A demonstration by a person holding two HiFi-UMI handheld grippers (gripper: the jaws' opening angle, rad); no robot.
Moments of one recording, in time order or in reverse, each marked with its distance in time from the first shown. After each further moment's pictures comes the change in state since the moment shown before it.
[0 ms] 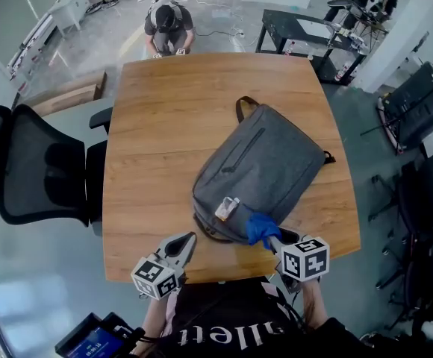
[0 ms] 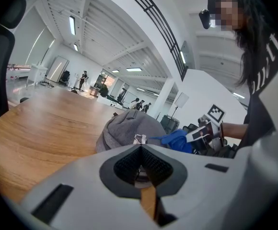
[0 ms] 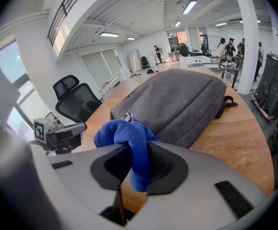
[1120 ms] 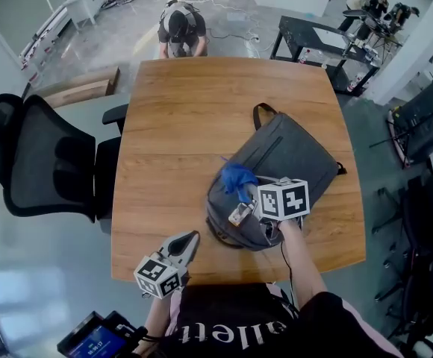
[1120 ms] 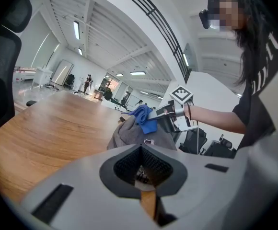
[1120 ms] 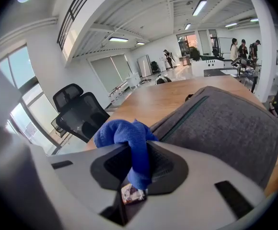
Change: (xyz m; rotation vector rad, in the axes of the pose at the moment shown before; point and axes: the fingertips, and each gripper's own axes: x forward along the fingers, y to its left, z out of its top) left arm -0.013 0.026 0.012 -0.011 -0.042 0.047; right arm 0.106 0.048 0.155 -0.050 -0.064 0.121
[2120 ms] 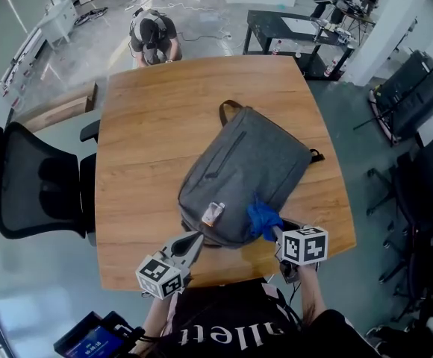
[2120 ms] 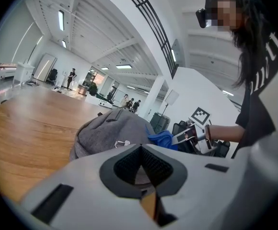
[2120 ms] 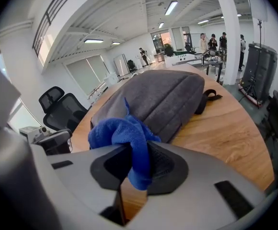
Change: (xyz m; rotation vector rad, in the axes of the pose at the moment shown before) left arm 0.058 -0.072 -0.002 0.064 0.071 -0.164; right arm -0.126 -0.094 -0.148 0.199 0.028 -0.210
